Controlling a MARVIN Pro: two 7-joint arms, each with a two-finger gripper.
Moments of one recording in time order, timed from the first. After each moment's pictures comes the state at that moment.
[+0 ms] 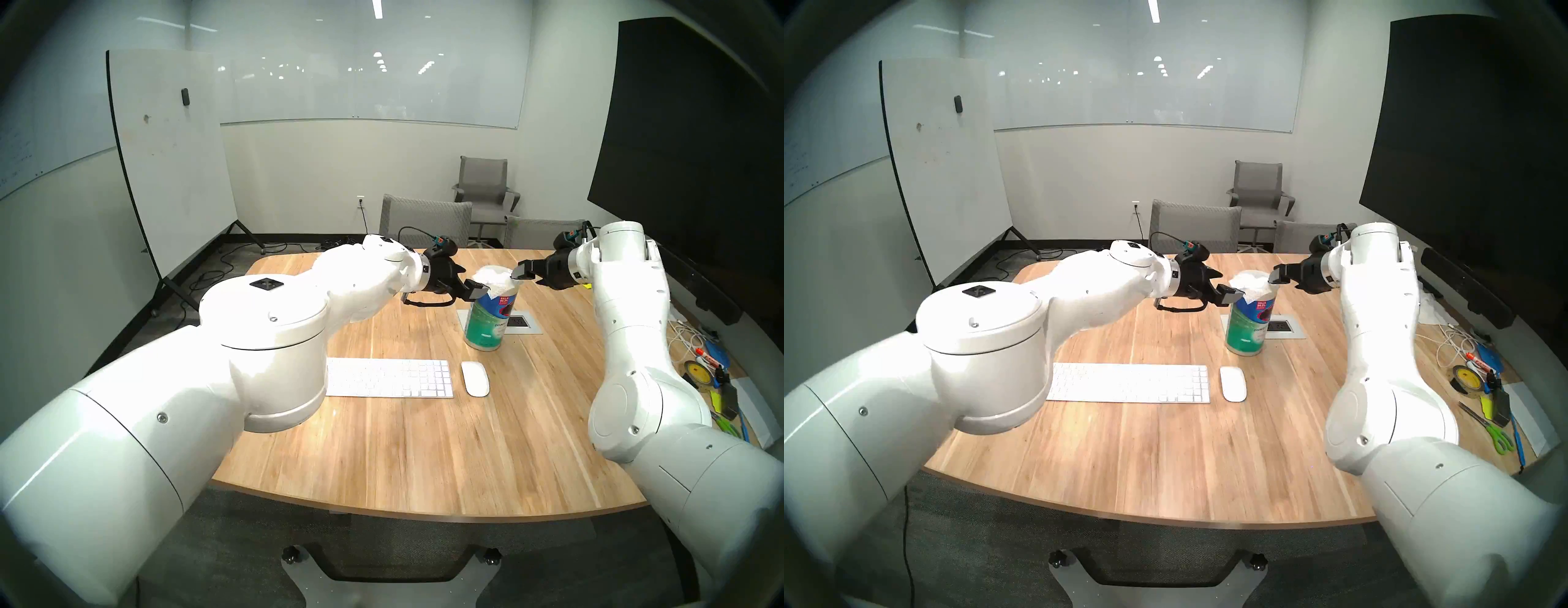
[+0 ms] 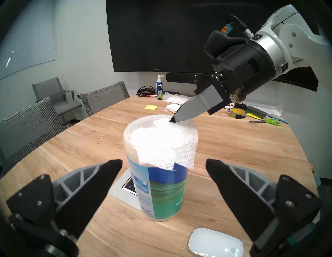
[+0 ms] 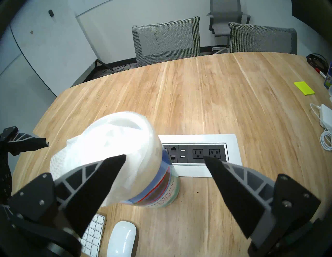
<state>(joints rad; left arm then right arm) 0.22 -1.74 0.08 -0.15 -1.33 -0.02 -0.74 -0.58 -1.37 1.91 -0.90 -0.54 0.96 0.86</state>
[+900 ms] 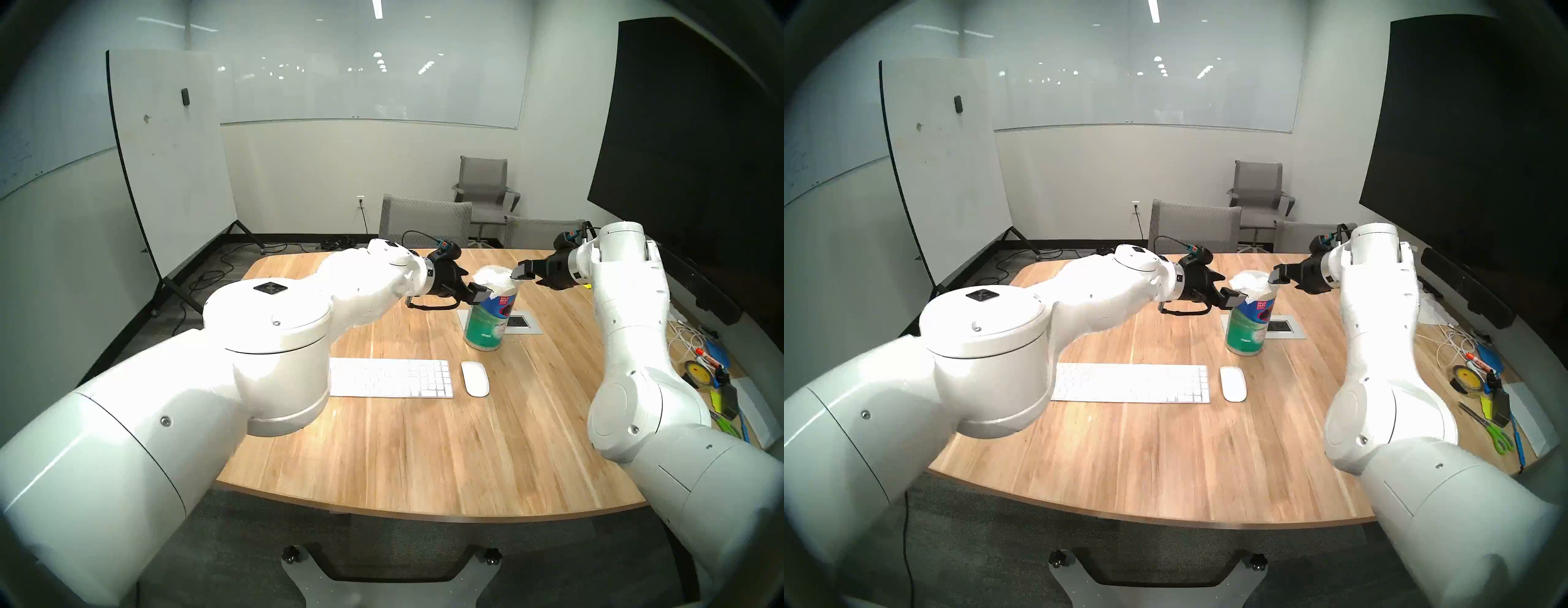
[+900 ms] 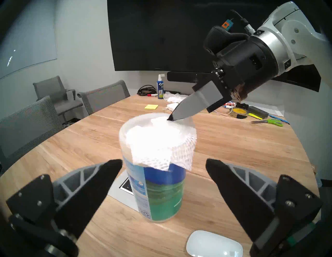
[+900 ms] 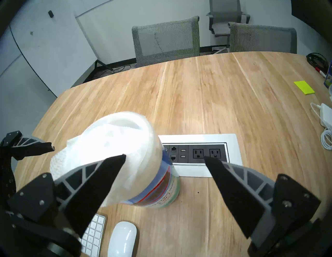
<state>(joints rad) 0.23 -1.75 0.08 -0.16 -1.33 -0.02 -0.71 -0.58 -1.37 1.92 -0.90 -0.54 0.96 0.86</state>
